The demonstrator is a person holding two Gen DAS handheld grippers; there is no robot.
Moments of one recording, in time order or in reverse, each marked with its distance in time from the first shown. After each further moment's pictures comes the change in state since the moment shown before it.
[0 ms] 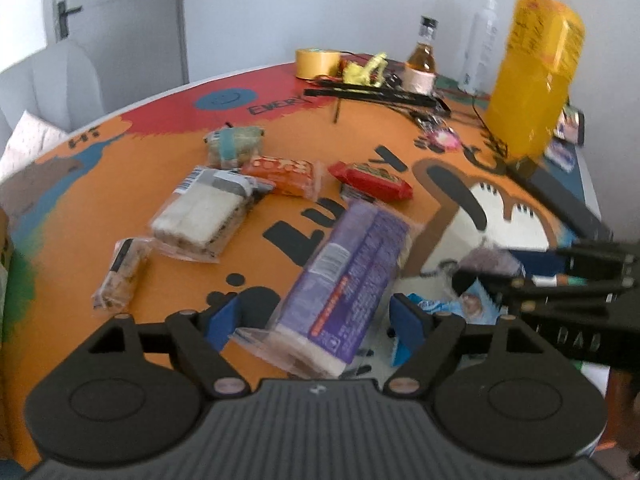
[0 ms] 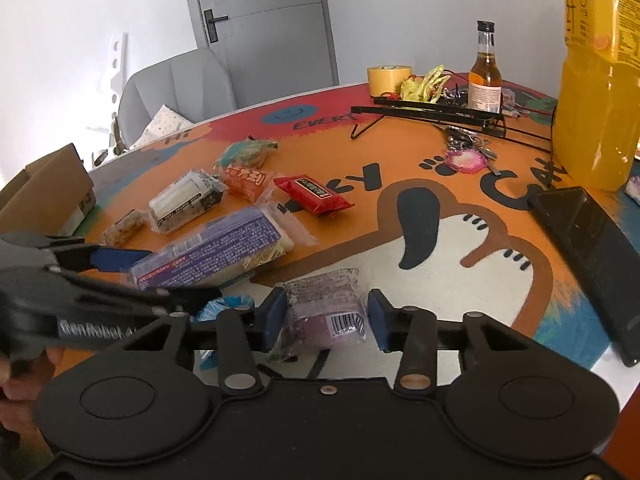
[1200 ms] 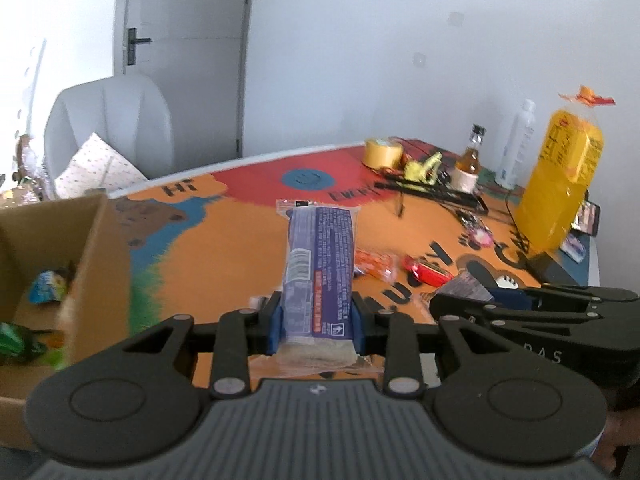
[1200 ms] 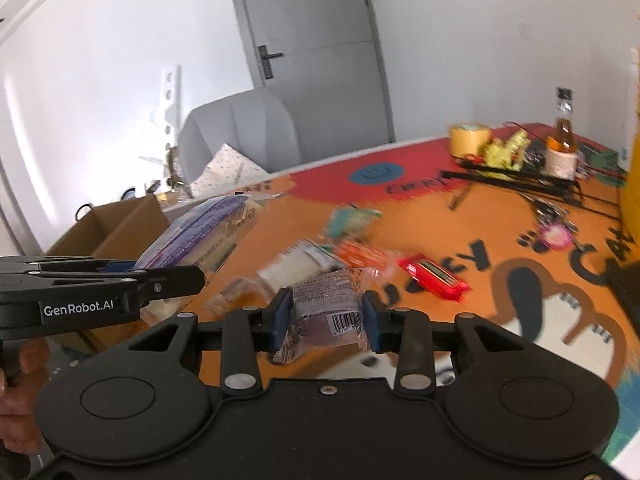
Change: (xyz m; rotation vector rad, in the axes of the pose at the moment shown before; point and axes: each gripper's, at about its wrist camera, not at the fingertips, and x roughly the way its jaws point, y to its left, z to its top) left arm -0.098 0.065 0.012 -0.159 -0.198 0.089; right arm -0.013 0.073 0.044 -0.039 -0.116 0.152
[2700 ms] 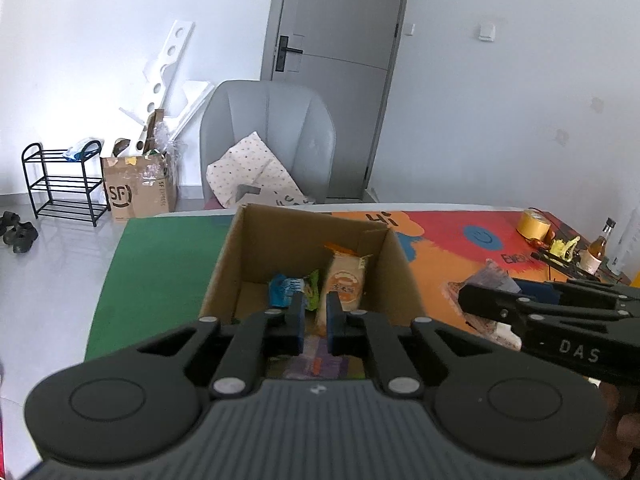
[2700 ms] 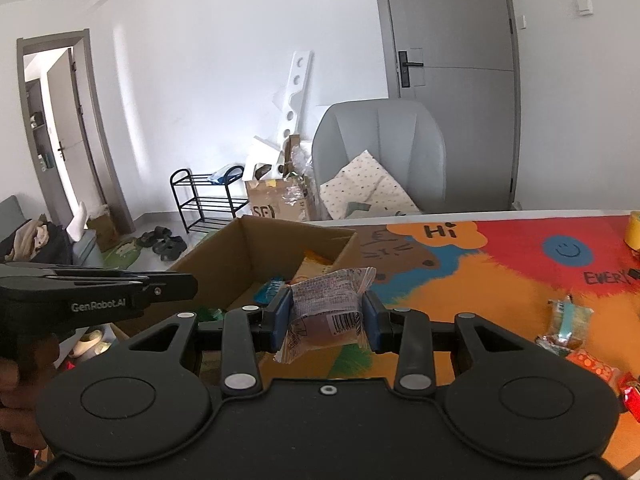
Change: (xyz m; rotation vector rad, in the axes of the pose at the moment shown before) left arm -0.081 0.165 0.000 -0.236 -0.076 0.287; right arm 0.055 0.167 0.046 -0.235 -0.001 0.261
